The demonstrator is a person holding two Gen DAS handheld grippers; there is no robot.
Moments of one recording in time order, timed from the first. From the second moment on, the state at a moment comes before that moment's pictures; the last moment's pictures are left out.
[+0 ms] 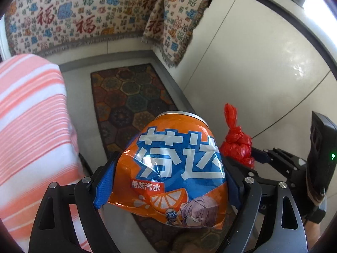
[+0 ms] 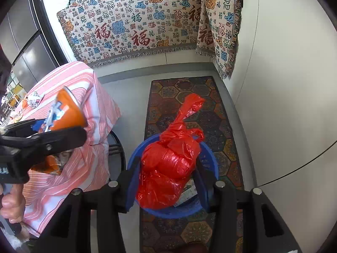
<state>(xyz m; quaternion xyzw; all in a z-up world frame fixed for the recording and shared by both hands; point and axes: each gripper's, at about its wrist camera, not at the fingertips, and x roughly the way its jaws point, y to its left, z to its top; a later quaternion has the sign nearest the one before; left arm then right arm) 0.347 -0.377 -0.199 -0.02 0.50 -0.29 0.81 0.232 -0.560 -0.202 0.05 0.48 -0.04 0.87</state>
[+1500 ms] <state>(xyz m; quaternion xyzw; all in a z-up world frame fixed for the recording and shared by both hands) 0.241 -0.058 -0.189 -0.02 0.47 0.01 0.88 0.240 -0.284 -0.181 -0.08 0.41 0.15 0.90</state>
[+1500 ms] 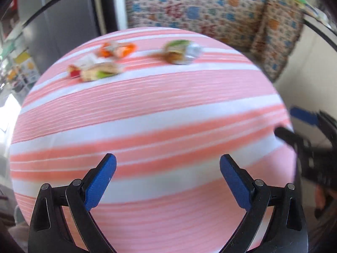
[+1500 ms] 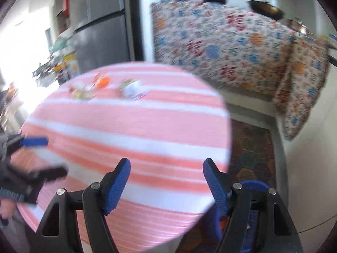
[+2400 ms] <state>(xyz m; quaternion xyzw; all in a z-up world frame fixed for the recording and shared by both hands) 0.280 0.052 -0.221 -0.06 0.46 0.12 0.88 0.337 -0.119 -0.247 -0.03 0.47 0.00 0.88</state>
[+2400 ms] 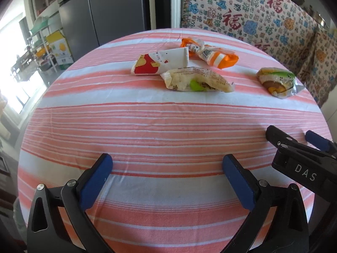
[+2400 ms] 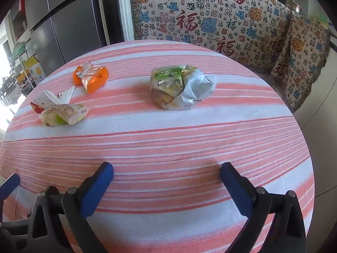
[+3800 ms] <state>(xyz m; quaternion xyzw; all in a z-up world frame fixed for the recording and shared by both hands) 0.244 0.112 -0.196 -0.11 0.46 0.09 0.87 0.337 -0.117 -0.248 -0.03 0.47 0.00 0.88</state>
